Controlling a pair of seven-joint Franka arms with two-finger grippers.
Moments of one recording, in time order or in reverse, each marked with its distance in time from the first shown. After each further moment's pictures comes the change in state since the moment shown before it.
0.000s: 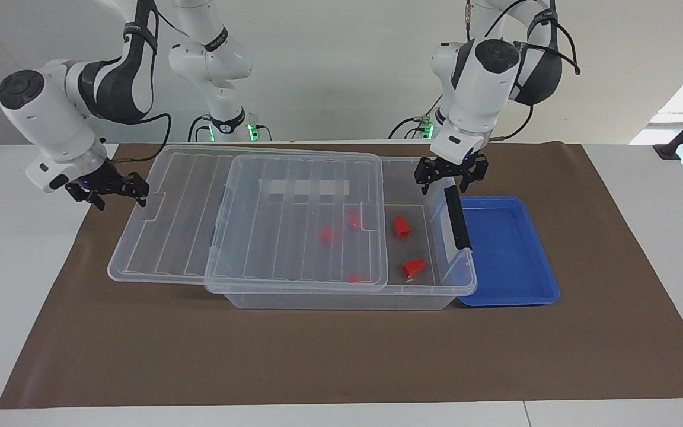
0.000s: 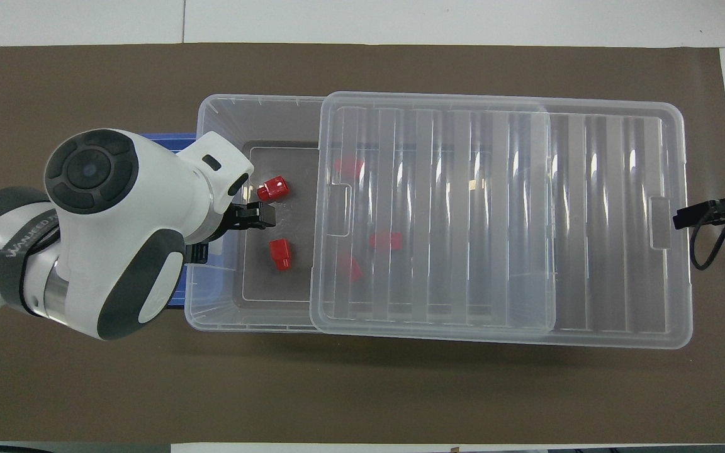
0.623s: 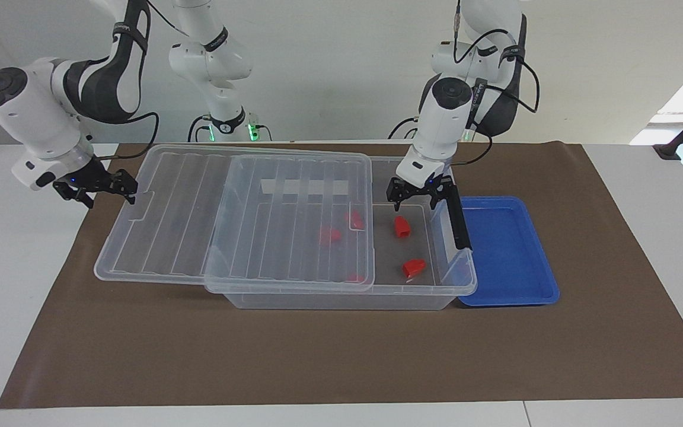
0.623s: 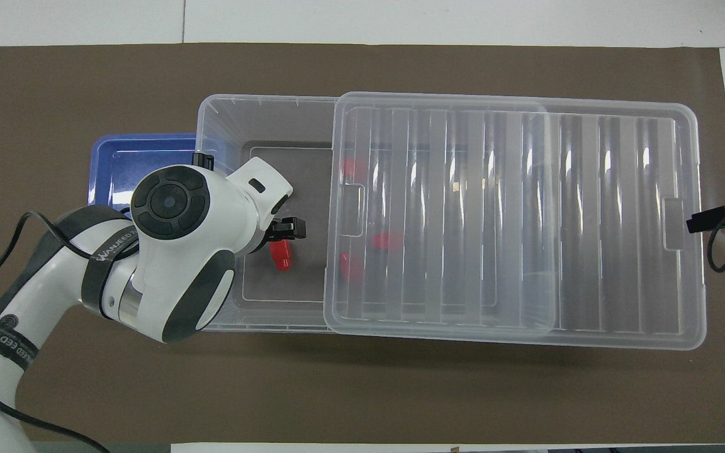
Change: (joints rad) left arm -0.051 0.041 0.000 -0.101 0.000 0.150 -0.049; right arm -0.014 0.000 -0.021 0.000 0.000 0.002 -0.056
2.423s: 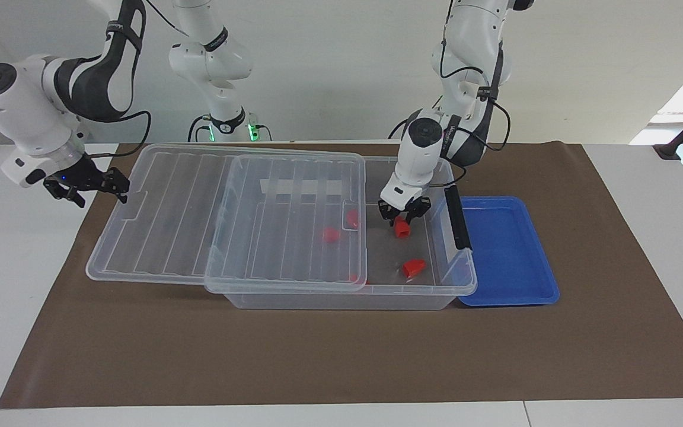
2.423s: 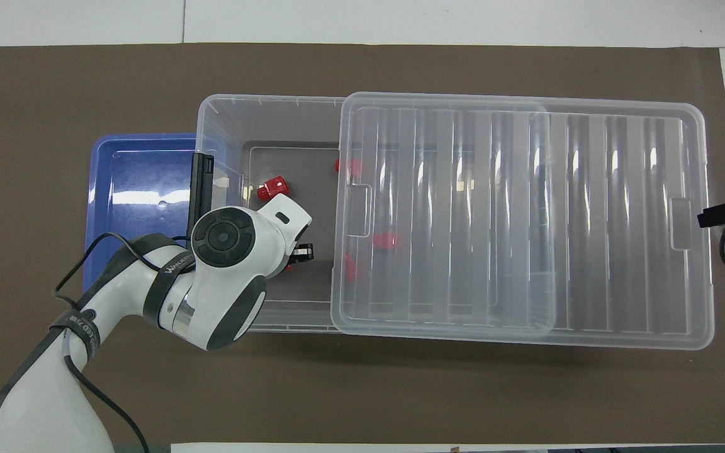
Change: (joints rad) left arm -0.042 0.082 0.001 -0.147 0.000 0.193 -0.087; right arm 0.003 0.016 0.014 0.087 0.000 -0.064 0.053
